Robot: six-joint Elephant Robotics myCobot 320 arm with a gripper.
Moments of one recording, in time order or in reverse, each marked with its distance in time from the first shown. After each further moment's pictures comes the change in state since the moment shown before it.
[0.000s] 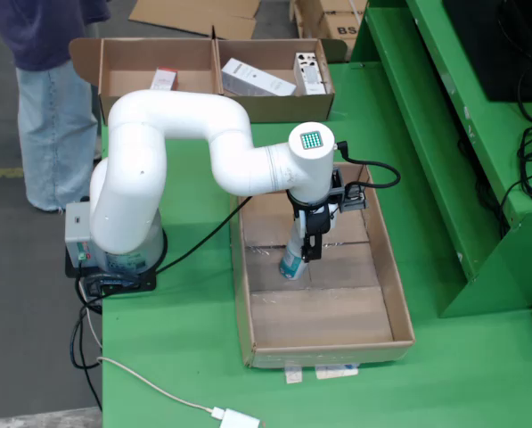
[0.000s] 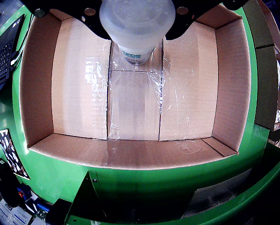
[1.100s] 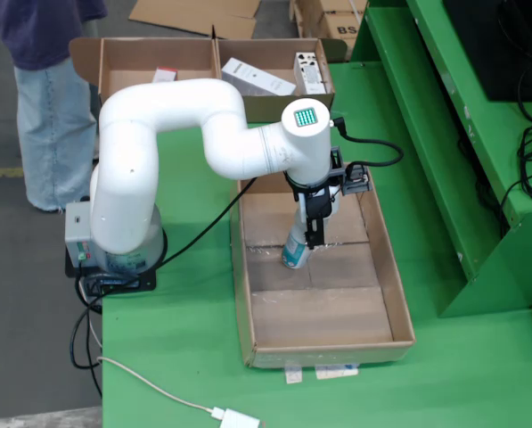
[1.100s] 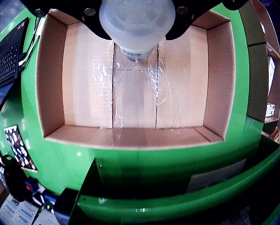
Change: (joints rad) arm 0.017 0.078 0.158 -0.183 -0.012 0.027
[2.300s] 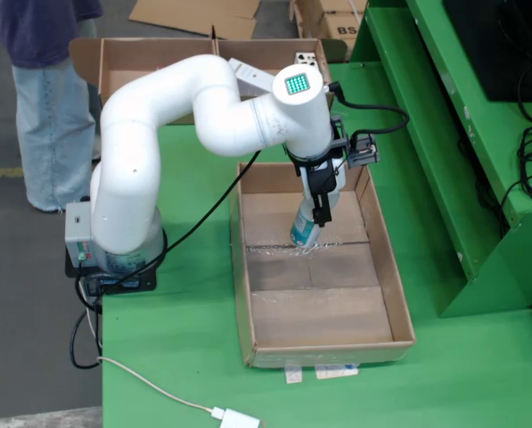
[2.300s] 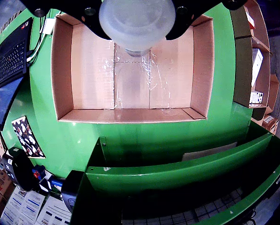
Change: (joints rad) arm 0.005 0.000 0.362 -0.261 0.008 0.037
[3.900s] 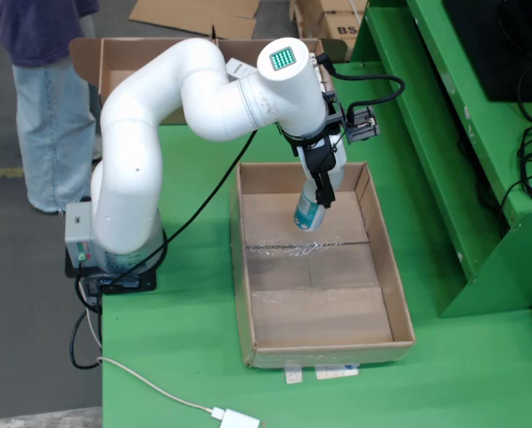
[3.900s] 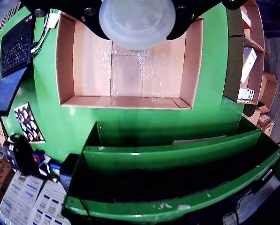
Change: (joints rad) arm 0.040 -0.006 0.230 -0.149 -0.006 0.003
